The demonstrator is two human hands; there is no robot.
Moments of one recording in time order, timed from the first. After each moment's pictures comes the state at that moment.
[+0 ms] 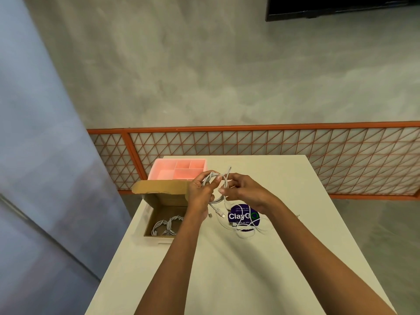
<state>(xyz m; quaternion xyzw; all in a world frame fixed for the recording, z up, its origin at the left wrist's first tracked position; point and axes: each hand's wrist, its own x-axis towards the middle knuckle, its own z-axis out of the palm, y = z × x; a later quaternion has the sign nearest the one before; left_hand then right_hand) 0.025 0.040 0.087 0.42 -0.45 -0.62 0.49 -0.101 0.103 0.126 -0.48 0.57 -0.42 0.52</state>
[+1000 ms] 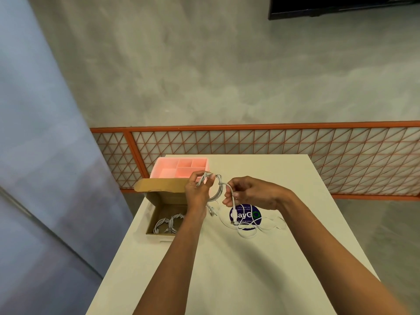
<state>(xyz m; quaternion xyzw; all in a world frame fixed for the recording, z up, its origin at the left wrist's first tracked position) 0.030 0.038 0.082 0.45 -0.44 -0.57 0.53 -0.114 0.116 0.144 -0.55 0.51 -0.30 0.59</state>
